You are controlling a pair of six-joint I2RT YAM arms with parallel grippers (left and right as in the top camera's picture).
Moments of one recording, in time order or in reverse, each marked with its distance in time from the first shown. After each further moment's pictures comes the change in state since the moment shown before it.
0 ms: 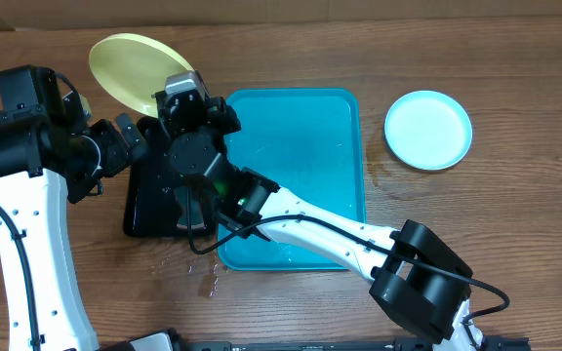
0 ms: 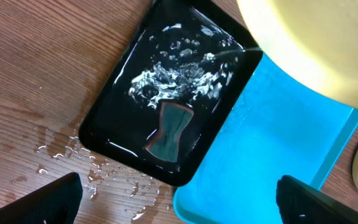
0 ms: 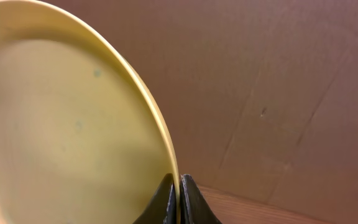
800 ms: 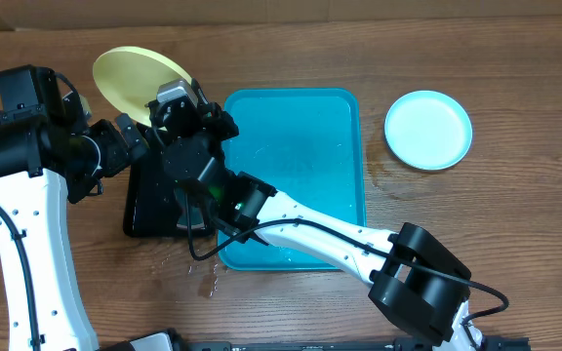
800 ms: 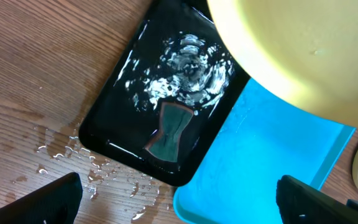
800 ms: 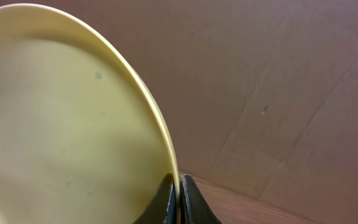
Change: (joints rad) left arm 0.000 0.000 0.000 0.000 0.000 0.000; right arm 0.017 0.000 0.000 -0.064 0.007 -0.034
